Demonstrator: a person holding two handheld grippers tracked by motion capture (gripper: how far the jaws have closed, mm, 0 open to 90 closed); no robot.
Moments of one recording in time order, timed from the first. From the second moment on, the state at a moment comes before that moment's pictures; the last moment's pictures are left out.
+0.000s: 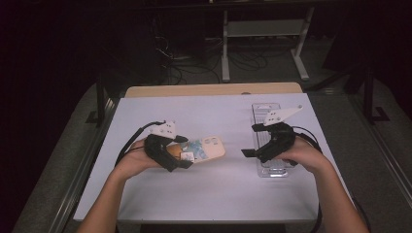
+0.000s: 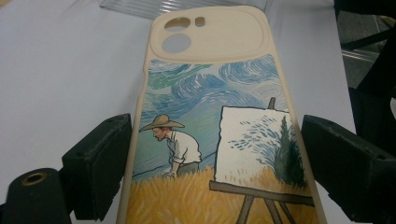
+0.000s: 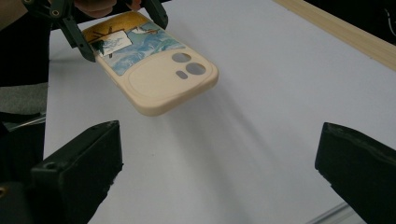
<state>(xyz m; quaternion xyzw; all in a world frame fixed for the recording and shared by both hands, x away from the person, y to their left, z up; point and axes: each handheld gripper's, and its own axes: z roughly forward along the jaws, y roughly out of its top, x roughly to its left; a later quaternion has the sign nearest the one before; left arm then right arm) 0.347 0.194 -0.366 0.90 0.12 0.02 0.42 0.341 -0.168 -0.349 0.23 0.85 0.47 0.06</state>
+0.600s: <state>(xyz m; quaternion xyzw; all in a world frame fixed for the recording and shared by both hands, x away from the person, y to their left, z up) 0.348 0.194 -0.367 0.90 0.11 0.00 0.42 0.359 -0.153 -0.342 0.18 0.87 0.47 0.01</state>
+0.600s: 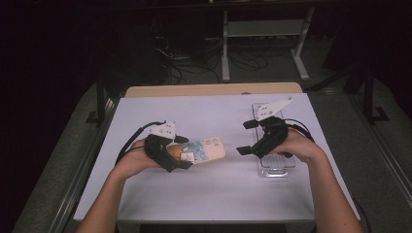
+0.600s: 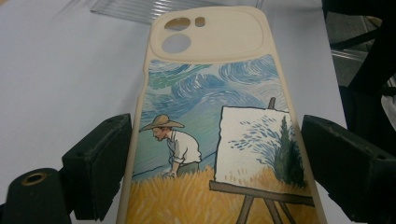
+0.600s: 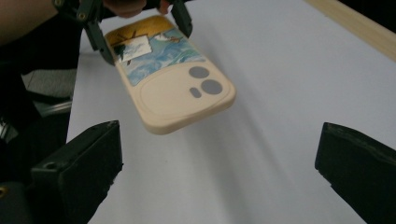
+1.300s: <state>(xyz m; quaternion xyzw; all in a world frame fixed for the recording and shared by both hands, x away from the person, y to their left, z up) 0.332 0.170 -0.370 0.90 0.07 -0.02 0.42 0.337 -0.132 -0.345 0.12 0.89 0.44 0.00</state>
